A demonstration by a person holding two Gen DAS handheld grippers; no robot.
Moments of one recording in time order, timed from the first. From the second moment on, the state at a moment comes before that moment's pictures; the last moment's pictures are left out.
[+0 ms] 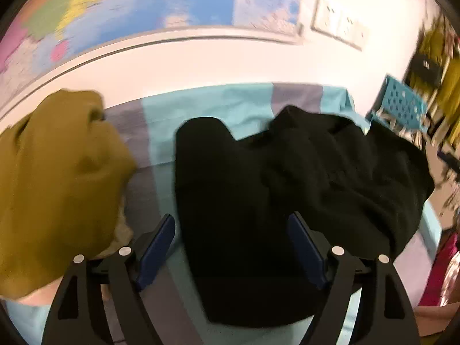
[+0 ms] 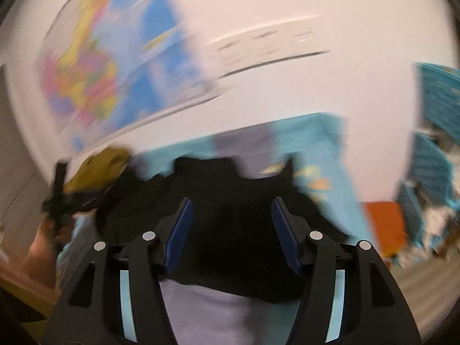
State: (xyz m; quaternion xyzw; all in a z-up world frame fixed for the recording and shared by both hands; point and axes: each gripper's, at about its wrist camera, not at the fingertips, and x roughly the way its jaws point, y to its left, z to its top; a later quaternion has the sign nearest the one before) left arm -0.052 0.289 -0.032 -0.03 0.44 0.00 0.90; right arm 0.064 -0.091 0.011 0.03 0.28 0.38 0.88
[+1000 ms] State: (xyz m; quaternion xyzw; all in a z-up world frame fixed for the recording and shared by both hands) left arm 0.022 0.298 -0.062 -0.06 0.48 0.01 0.88; right arm 0.168 0.036 -0.040 -0.04 0.36 0.35 0.87
